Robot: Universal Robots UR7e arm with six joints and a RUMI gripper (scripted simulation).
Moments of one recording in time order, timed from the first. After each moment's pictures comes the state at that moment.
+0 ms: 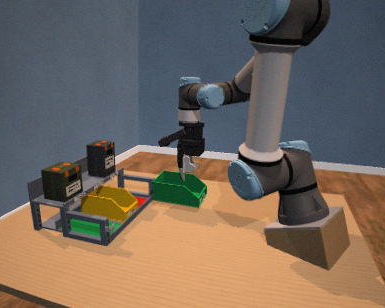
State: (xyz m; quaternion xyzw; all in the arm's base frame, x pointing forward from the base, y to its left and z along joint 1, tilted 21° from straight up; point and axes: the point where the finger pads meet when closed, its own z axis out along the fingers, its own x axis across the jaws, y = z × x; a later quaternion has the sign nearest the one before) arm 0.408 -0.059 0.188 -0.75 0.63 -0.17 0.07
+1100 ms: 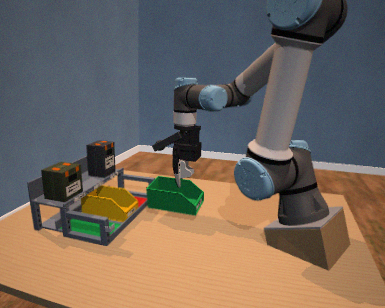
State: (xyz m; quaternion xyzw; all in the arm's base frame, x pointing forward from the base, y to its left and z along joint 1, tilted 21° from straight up) arm 0.396 0.000 0.175 -0.76 0.63 -0.17 0.07
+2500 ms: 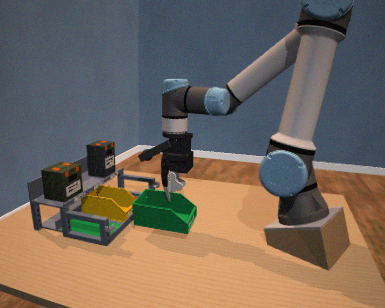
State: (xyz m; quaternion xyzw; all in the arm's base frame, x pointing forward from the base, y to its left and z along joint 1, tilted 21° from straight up) arm 0.371 0.117 0.150 -0.77 0.62 -0.17 0.07
